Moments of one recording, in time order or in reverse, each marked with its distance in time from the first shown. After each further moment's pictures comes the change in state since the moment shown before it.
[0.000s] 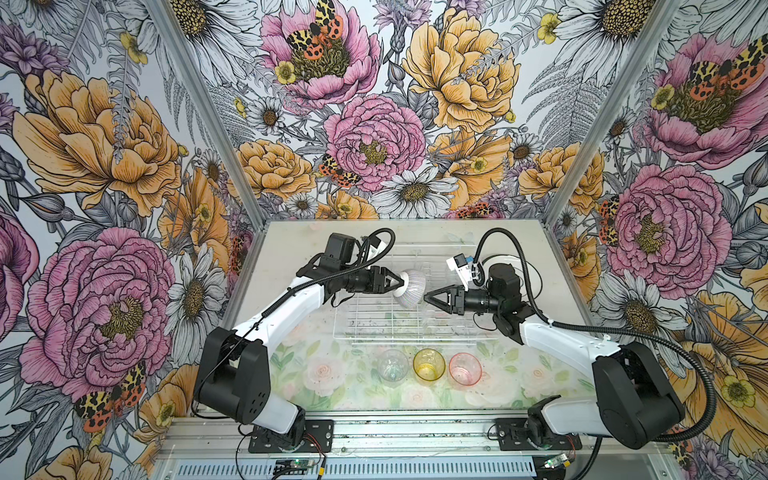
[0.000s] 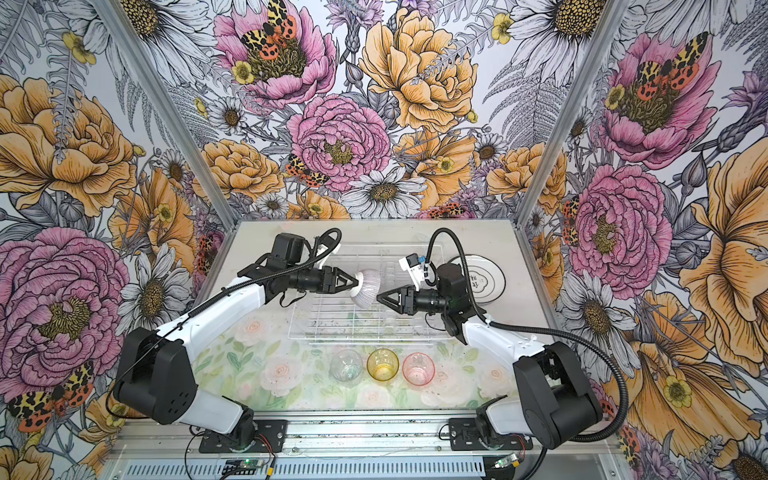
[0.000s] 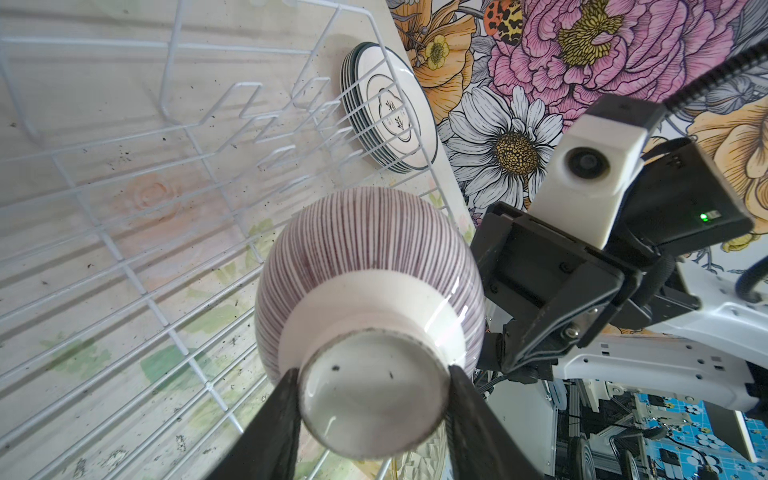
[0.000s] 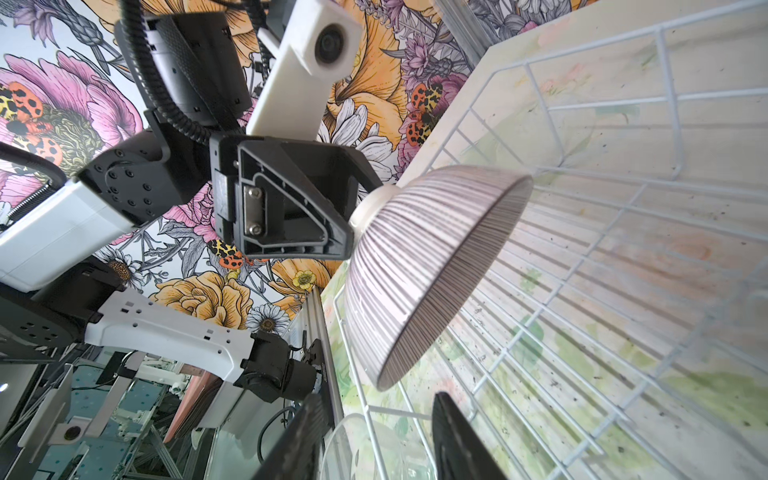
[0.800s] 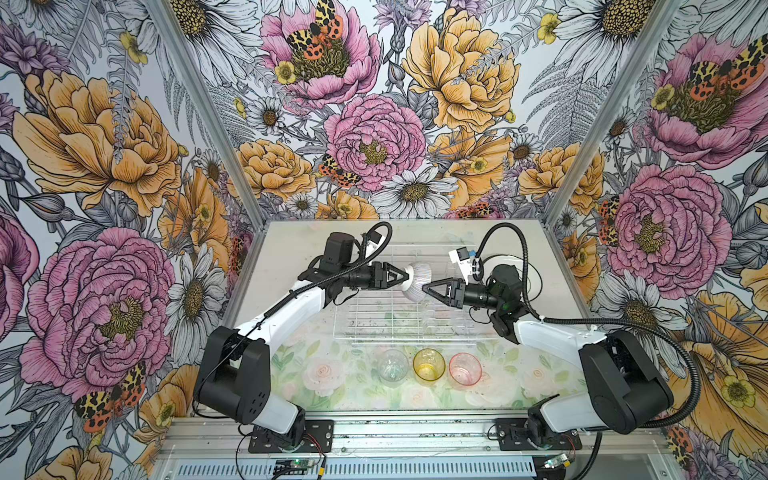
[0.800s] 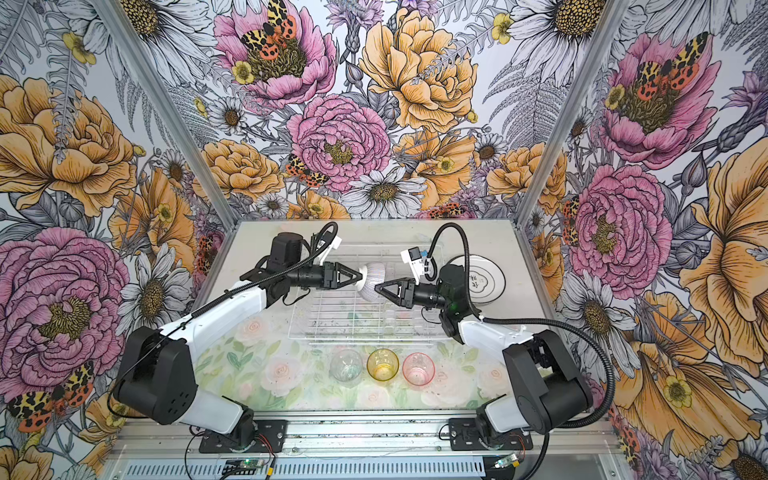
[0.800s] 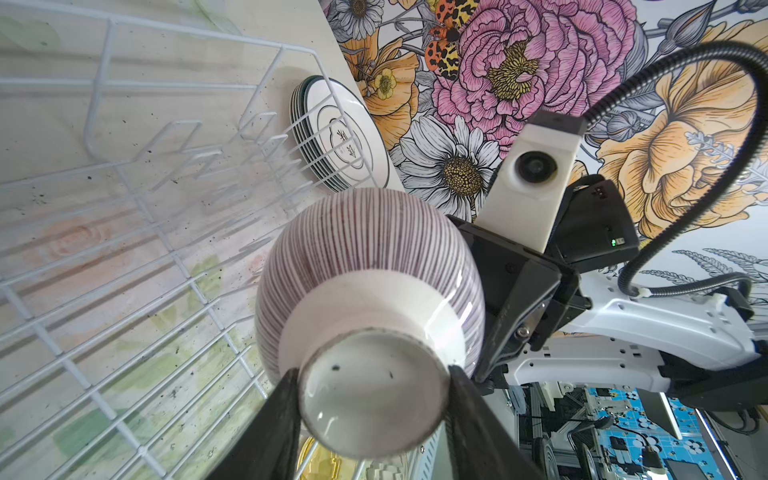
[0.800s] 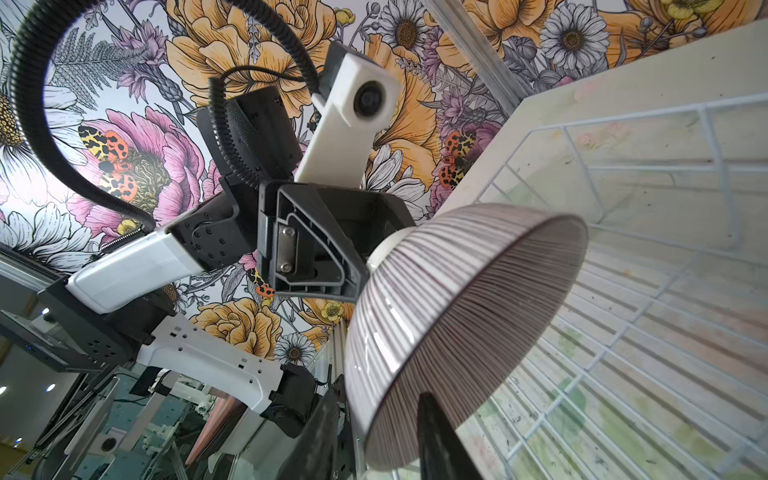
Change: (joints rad) left arm -0.006 0.000 -0.053 0.238 0.097 -0.150; right arm 0.003 0.071 -0.017 0.329 -0.015 0.186
